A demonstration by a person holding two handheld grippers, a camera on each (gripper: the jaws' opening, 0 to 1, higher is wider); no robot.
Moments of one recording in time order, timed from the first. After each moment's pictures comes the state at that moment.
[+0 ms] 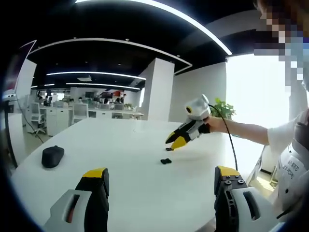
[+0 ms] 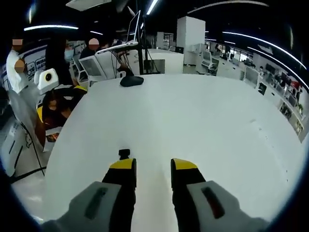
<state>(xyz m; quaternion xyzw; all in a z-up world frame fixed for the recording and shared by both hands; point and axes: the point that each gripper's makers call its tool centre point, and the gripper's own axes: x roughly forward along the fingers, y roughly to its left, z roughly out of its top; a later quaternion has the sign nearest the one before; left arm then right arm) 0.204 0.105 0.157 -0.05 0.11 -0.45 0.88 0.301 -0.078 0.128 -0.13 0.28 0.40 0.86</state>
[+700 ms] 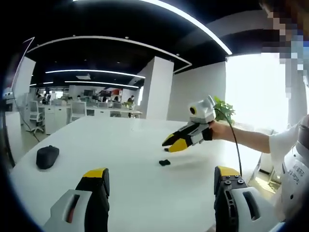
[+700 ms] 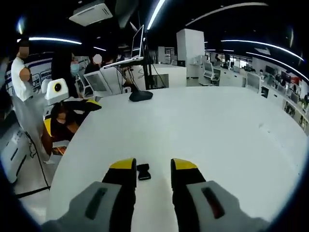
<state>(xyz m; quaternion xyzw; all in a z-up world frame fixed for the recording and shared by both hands) 0.211 0.088 0.156 -0.05 0.12 -0.46 0.88 0.291 -0.051 0.134 -0.10 0.23 0.42 0.87</state>
